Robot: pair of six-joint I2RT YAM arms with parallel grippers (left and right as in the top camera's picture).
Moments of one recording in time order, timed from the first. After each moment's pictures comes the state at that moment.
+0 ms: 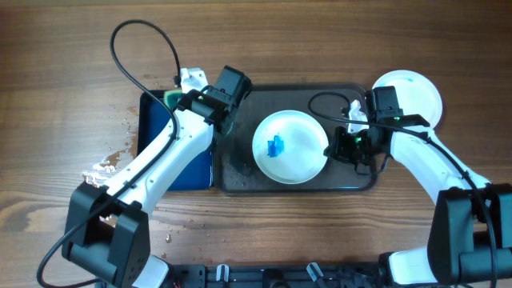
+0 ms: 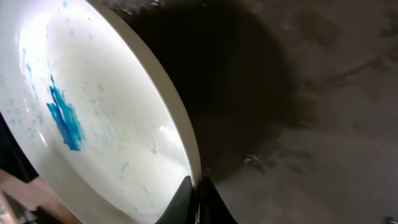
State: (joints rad) left arm -0.49 1.69 1.26 -0.91 -0.67 -0.68; right arm 0.10 1.62 0.88 -0.64 -0.51 0.30
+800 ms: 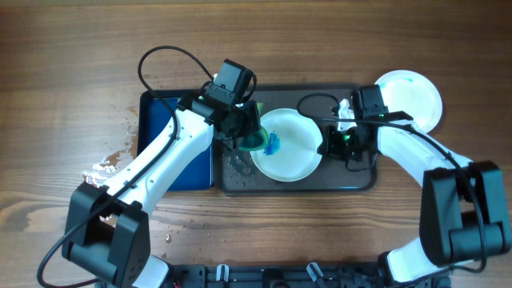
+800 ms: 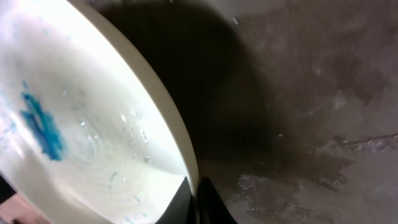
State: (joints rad) left arm -0.49 1.69 1.26 -0.73 0.14 -0.64; right arm 0.15 1.72 0.90 -0.55 -0.45 0.29
